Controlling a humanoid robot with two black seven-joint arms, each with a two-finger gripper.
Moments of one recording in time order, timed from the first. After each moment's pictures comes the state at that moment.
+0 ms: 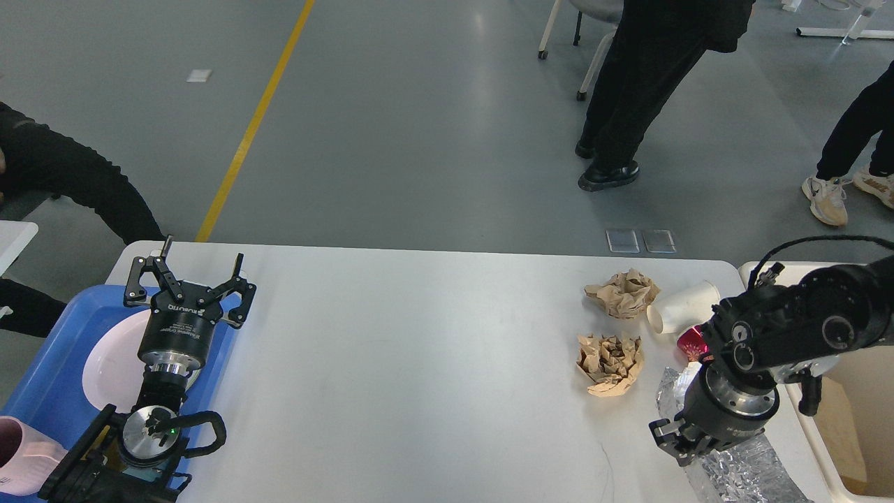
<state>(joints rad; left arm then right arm) -0.25 0.09 -1.45 -0.84 0.17 -0.53 -0.23 1.85 -0.39 -1.18 1.62 -0.26 0.51 -0.16</state>
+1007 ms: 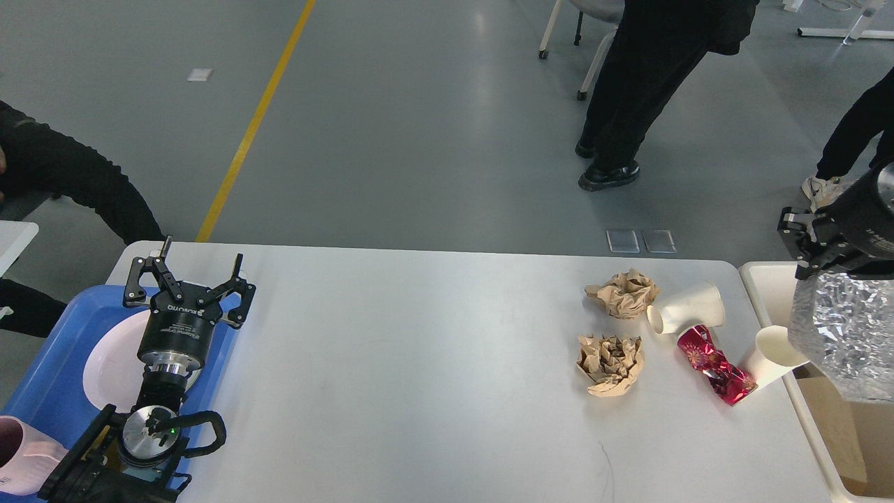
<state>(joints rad) -0.25 0.09 -1.45 -0.84 0.17 -0.53 -0.23 2.19 -0.53 -1.60 1.38 0.13 0.43 -0.18</state>
